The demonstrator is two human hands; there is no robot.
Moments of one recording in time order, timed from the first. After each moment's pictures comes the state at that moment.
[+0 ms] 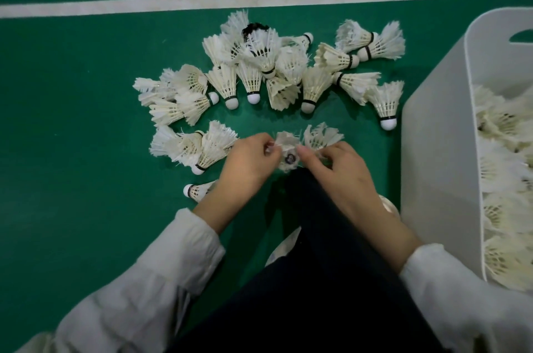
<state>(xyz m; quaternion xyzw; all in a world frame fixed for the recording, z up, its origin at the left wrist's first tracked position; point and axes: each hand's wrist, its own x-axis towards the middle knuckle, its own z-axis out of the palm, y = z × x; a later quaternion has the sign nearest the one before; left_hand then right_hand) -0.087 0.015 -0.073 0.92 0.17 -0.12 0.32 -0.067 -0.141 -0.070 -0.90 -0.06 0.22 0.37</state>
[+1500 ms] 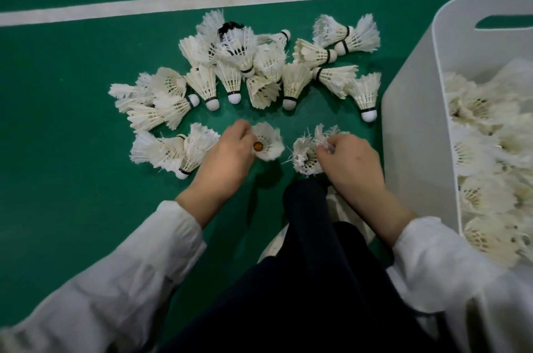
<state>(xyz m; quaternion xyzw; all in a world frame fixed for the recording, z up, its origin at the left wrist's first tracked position) -0.089 0.028 -0.080 0.98 -0.04 -0.09 0.15 -0.049 -0.163 -0.066 -0.95 -0.02 0.20 0.24</state>
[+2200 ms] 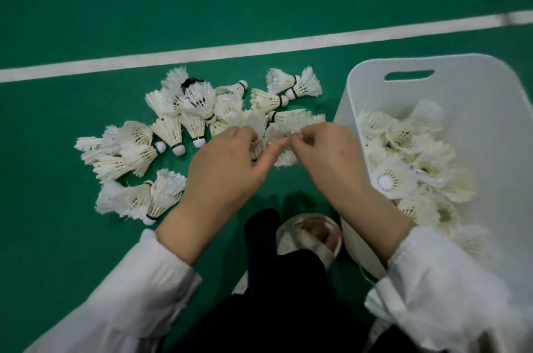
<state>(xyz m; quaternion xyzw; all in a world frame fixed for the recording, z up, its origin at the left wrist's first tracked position) -0.049 -0.043 0.010 0.98 0.01 0.03 0.18 -0.015 -0.189 0.010 -0.95 -0.04 0.07 0.29</state>
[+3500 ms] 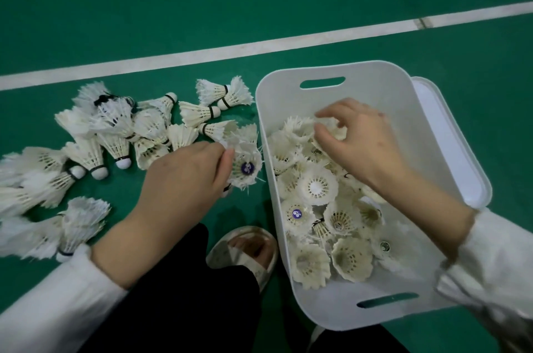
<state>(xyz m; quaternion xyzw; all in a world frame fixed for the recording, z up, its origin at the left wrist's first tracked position) -0.023 -0.112 0.010 0.99 -0.10 0.01 0.10 0.025 -0.347 0.013 -0.98 -0.07 0.01 0.21</state>
